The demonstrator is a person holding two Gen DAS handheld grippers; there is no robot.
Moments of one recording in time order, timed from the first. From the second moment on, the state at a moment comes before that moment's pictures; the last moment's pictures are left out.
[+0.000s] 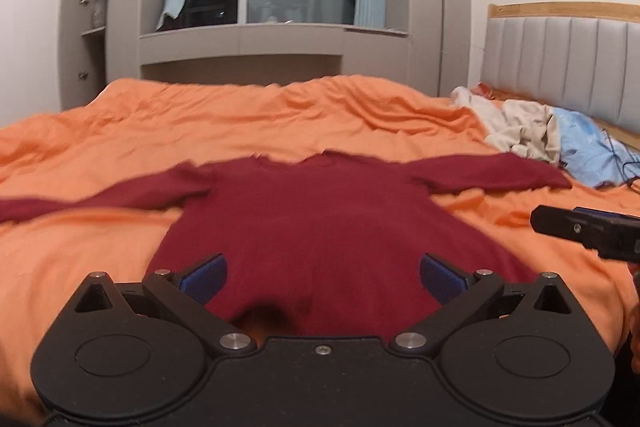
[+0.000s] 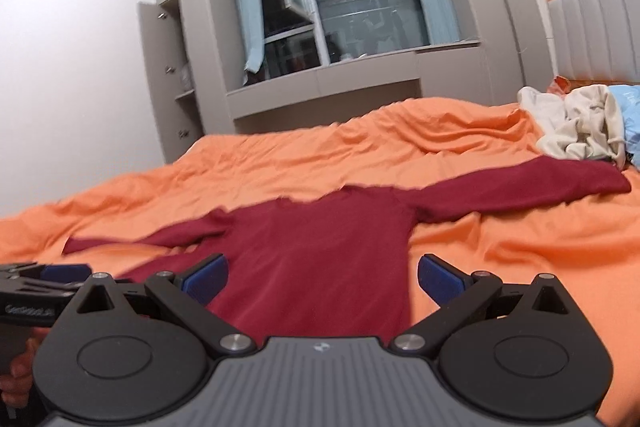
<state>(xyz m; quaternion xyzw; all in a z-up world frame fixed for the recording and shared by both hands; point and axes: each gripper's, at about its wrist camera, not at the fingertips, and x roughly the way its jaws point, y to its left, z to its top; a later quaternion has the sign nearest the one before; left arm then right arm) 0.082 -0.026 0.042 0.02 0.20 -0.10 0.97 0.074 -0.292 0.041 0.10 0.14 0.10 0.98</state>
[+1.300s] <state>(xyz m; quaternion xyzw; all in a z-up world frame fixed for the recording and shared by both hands) 0.305 -0.049 -0.030 -0.03 0.37 -0.10 0.92 0.317 -0.594 -0.051 0.42 0.11 -0.24 0.87</state>
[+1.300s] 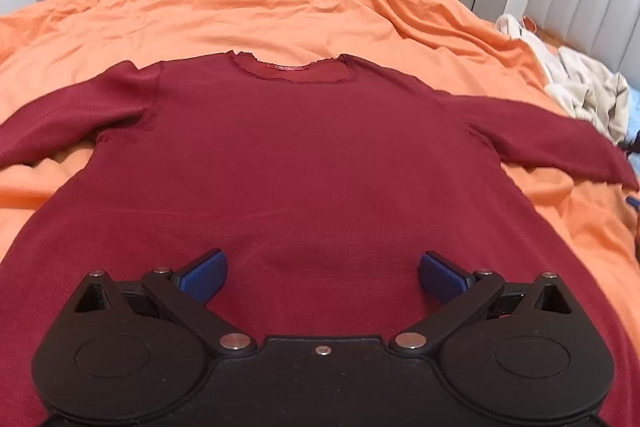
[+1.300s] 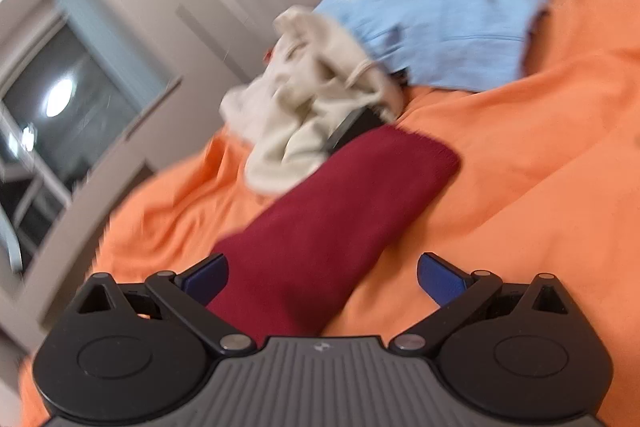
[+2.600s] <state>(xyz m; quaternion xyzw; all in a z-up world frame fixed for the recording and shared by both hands) 0.301 0.067 0.065 -0.21 0.24 0.01 0.95 0.416 -0.252 0.076 -0.10 0.11 0.09 0.98</state>
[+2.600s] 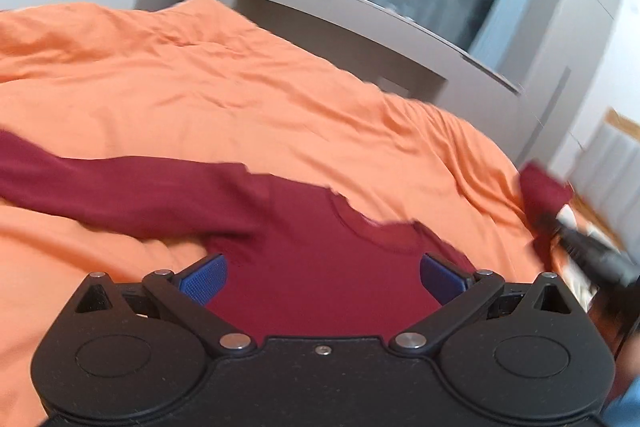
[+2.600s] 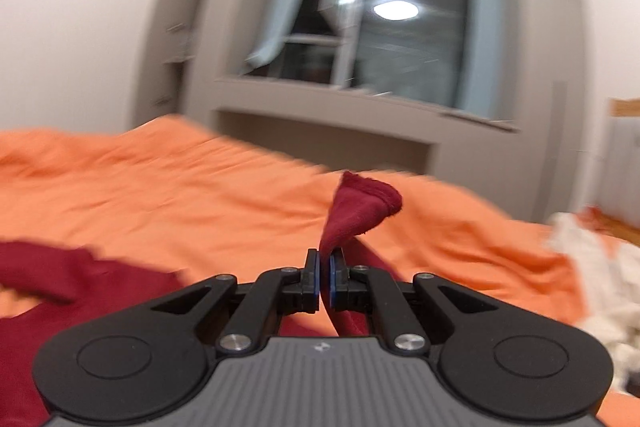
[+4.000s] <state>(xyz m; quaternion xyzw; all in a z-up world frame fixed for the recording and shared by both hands) 0.377 0.058 -0.034 -0.08 0.41 0.07 0.91 0.327 -0.318 -0.017 -0.24 0.25 -0.02 0.94</state>
